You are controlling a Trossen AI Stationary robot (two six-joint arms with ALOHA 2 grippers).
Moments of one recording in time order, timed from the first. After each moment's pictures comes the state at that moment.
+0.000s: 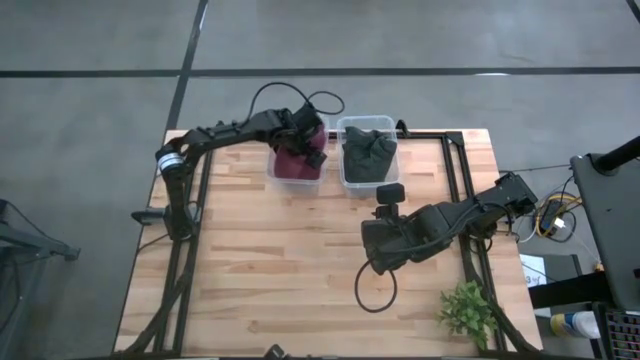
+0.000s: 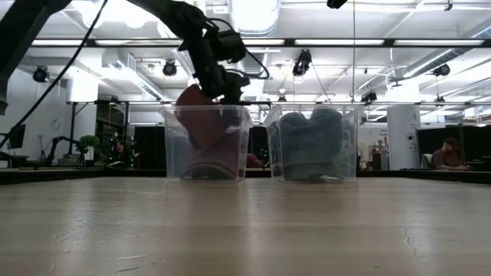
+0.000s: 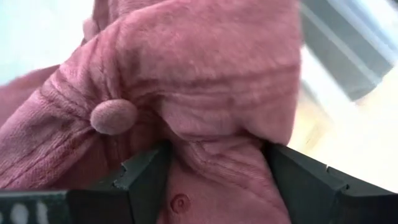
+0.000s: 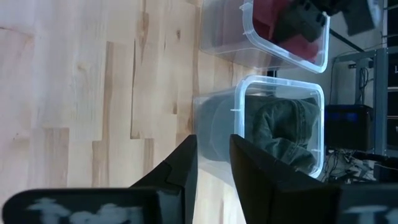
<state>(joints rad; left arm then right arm) 0.50 1.86 1.61 -0.83 -0.04 -0.31 0.43 1.72 1.83 -1.50 0.65 0.24</state>
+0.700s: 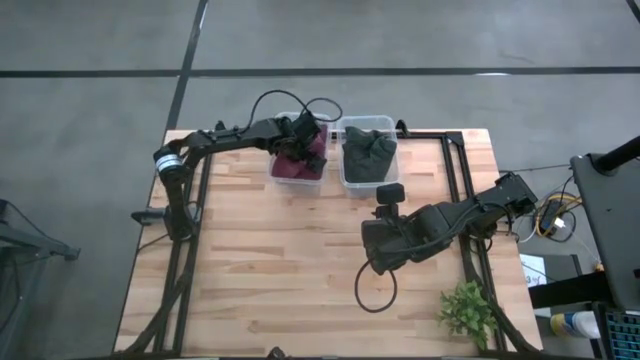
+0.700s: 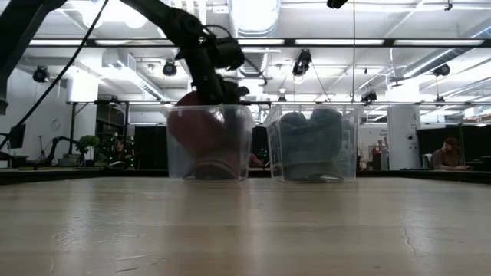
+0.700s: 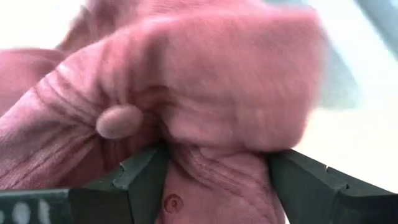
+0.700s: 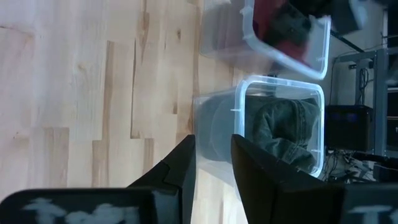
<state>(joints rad) 0.48 1.83 1.49 -0.70 -0.06 -0.38 0.43 1.72 1.83 -1.50 0.65 0.23</state>
